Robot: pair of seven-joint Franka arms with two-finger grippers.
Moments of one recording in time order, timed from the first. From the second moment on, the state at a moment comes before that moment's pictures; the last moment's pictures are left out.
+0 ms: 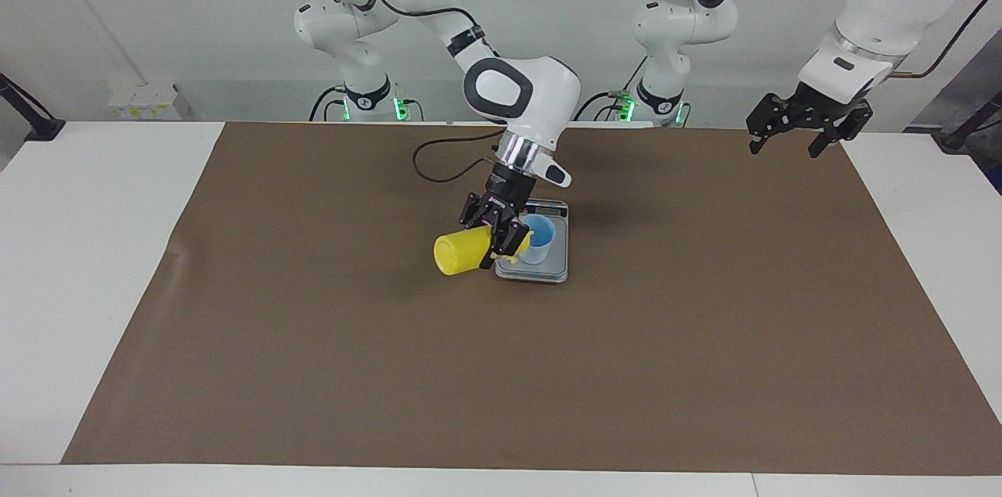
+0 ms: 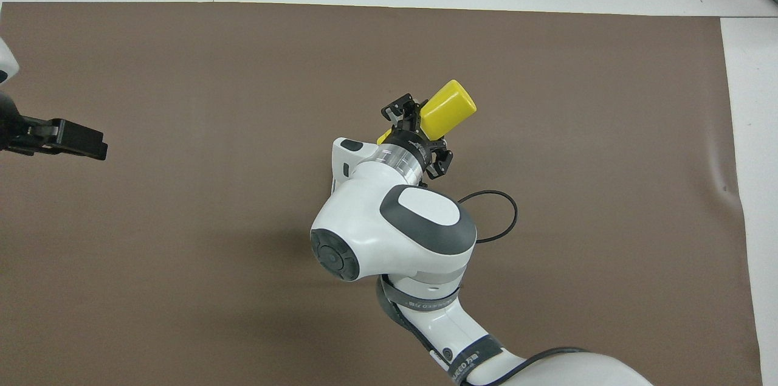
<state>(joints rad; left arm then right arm) 0.05 -0.01 -0.14 -1.56 -0.02 1.54 0.04 0.53 0.35 0.14 -1.73 -1.06 2.13 -0.86</state>
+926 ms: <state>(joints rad) 0.05 -0.01 -0.14 -1.56 -0.02 1.54 0.04 0.39 0.25 0.14 -1.73 -0.71 2.25 -0.86</state>
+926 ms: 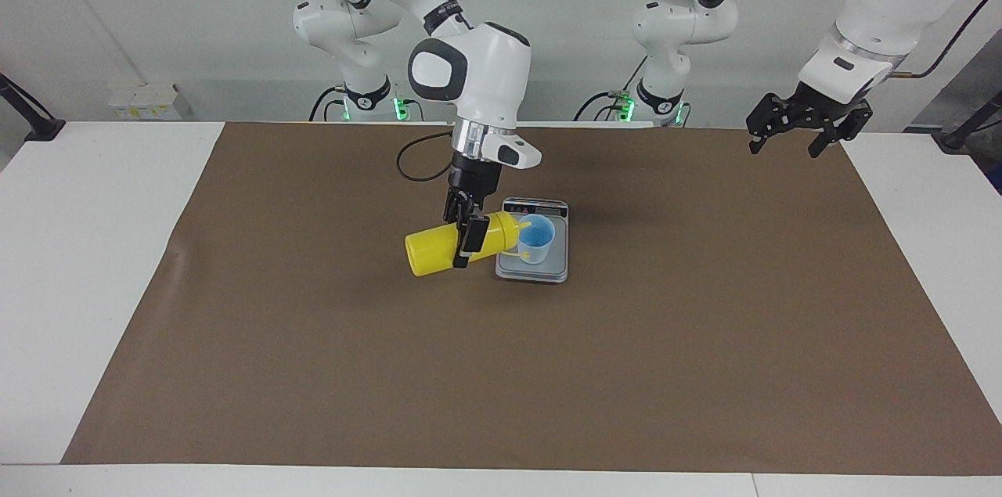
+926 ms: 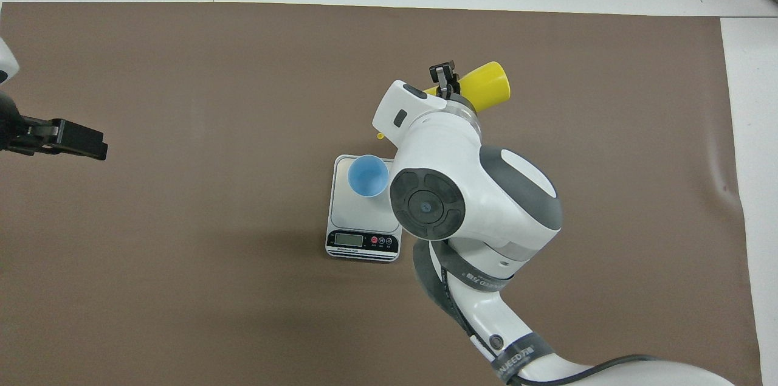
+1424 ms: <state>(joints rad) 0.05 -0.01 -0.14 -1.56 -0.02 1.54 0.04 0.22 0.20 0.14 -1.73 -0.27 2.11 -0.86</state>
